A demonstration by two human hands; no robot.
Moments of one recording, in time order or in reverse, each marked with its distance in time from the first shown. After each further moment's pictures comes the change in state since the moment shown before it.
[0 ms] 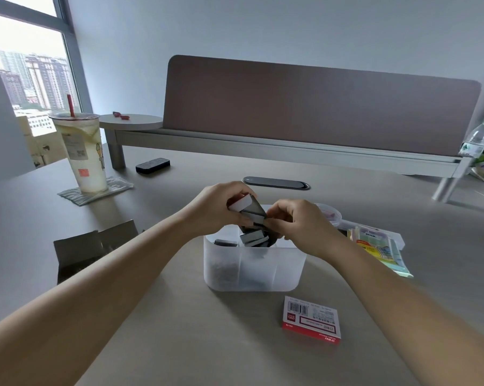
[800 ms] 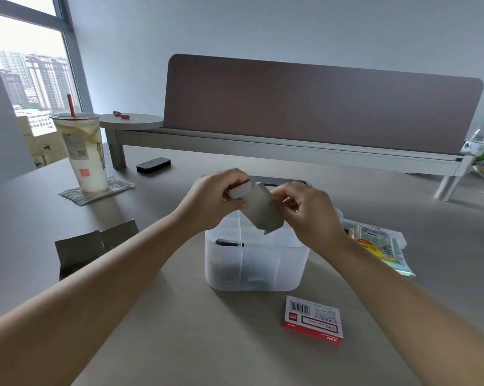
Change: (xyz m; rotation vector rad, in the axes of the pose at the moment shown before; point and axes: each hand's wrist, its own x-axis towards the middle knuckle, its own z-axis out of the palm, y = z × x) left_hand 0.000 -0.002 -0.004 0.122 0.247 0.168; right_hand 0.002 -0.005 -0.001 -0.148 0.311 -0.197
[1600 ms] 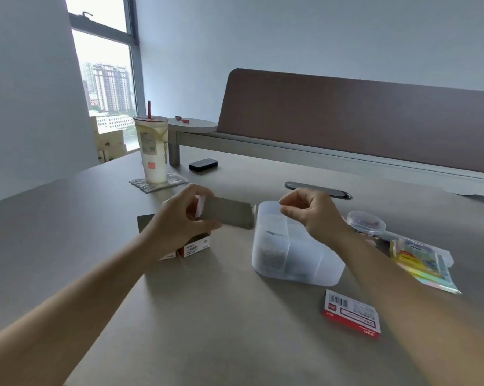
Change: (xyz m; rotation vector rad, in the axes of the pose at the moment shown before) left_hand -0.101 -0.016 -0.078 -0.016 0.102 -0.331; right_hand 0.006 -0.036 0.031 0.308 -0.210 0.136
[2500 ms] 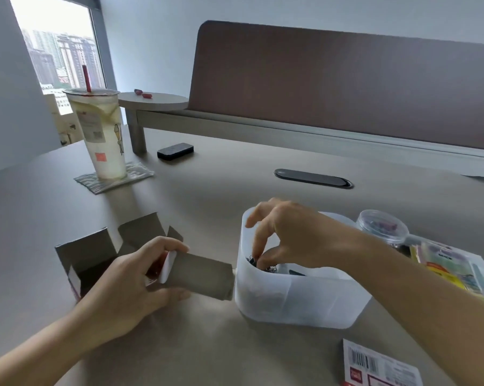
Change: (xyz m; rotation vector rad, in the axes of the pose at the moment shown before) left_hand 0.002 -0.058 0.031 0.033 -0.156 -0.067; right_hand 0.038 0.007 0.009 -0.534 -0.536 -0.203
